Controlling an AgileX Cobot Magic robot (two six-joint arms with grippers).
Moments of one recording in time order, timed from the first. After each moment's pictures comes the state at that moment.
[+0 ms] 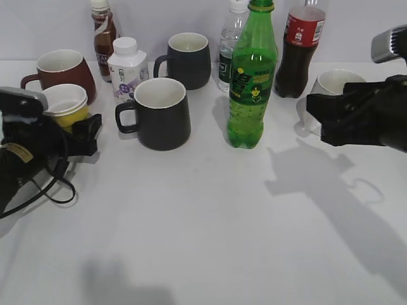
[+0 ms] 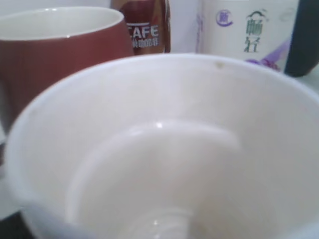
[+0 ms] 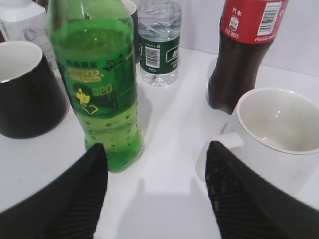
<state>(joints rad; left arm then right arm) -0.22 2.05 -0.58 0.11 -1.21 -0.03 0.45 1.24 -0.46 0.08 -0.37 -0.07</state>
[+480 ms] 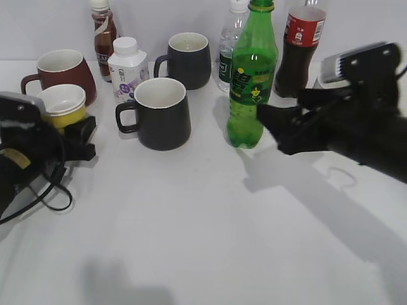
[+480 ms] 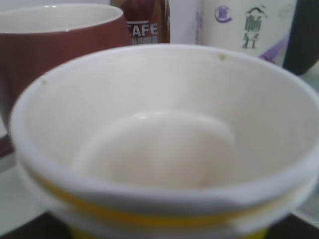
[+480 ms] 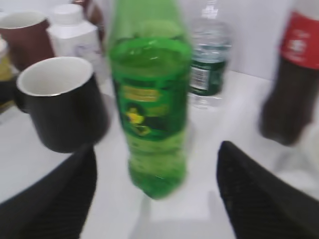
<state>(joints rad) -0.22 2.06 -0.55 0.11 -1.25 -0.03 0.45 1.53 -0.48 -0.22 -0.74 0.18</state>
